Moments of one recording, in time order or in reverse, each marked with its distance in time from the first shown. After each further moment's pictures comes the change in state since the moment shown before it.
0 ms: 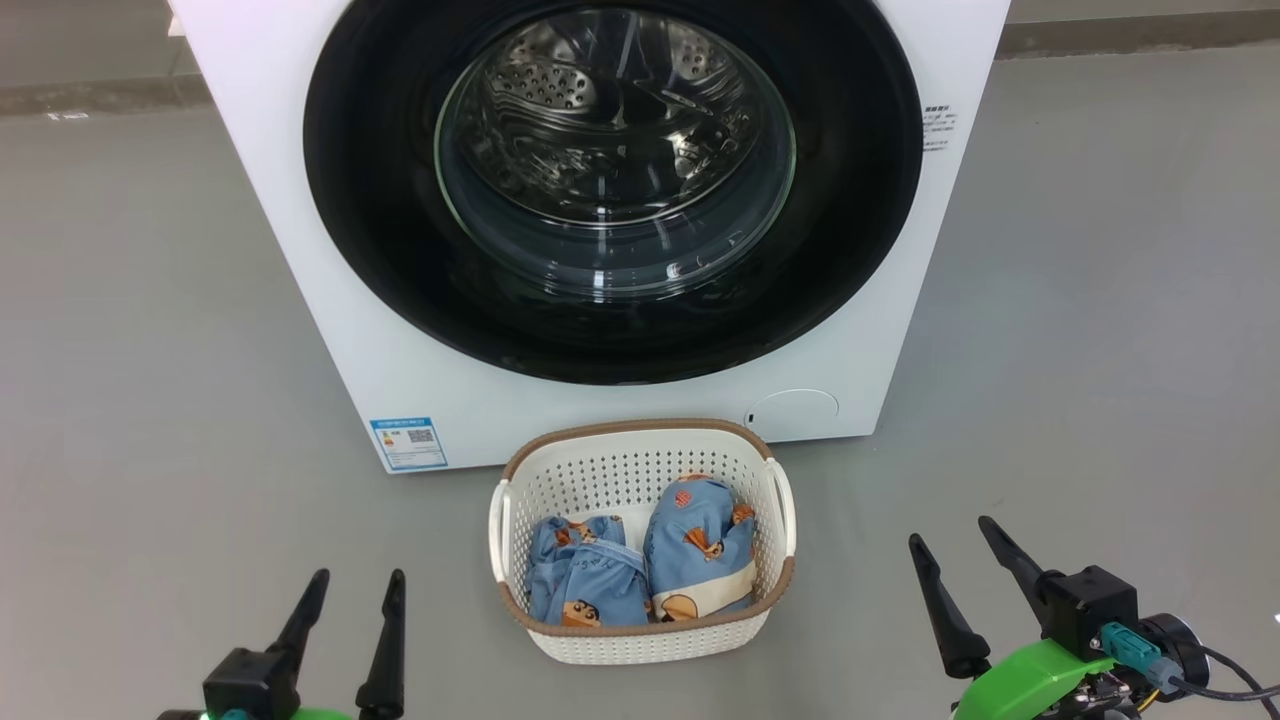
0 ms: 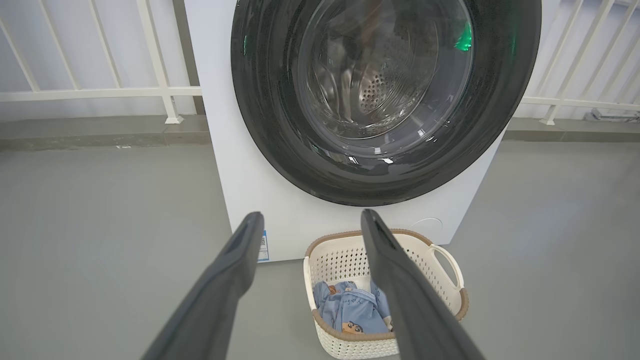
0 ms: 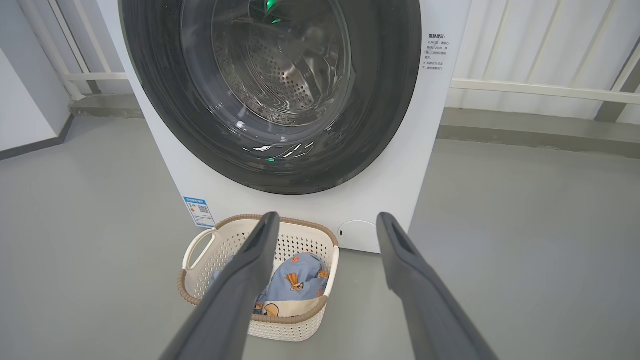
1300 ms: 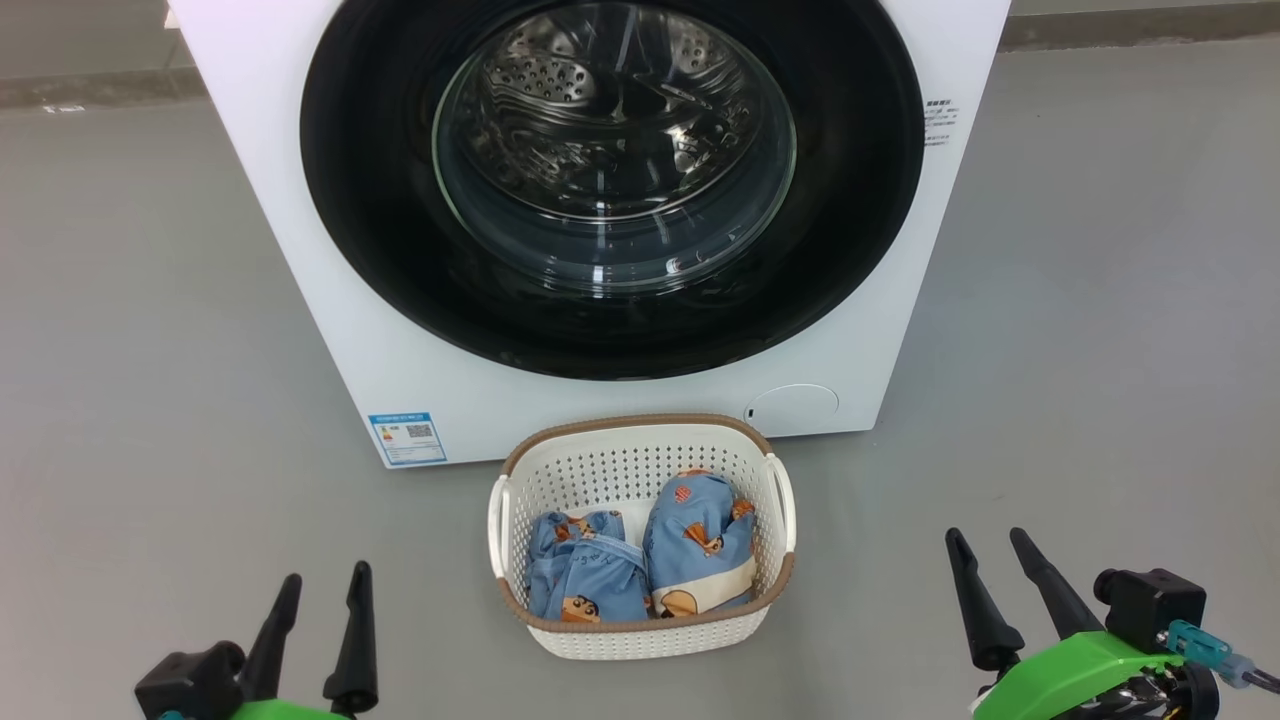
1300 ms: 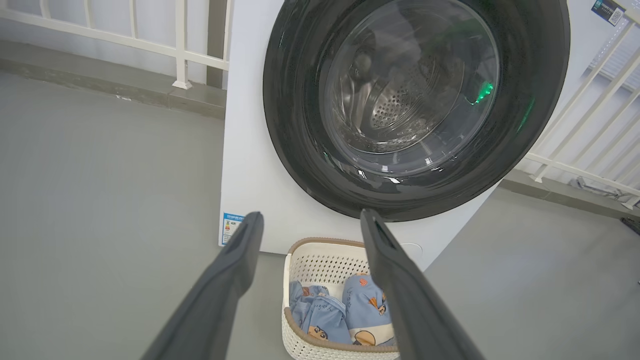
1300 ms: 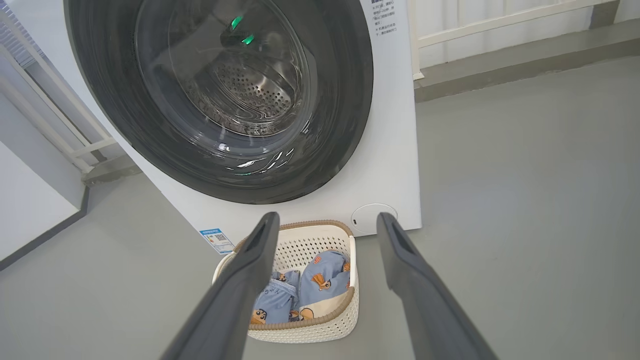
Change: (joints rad) left arm 0.020 0.000 0.030 -0.057 -0.245 0.000 0.070; right arm 0.000 0.000 -0.040 0.030 0.290 0.000 0.044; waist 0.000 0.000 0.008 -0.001
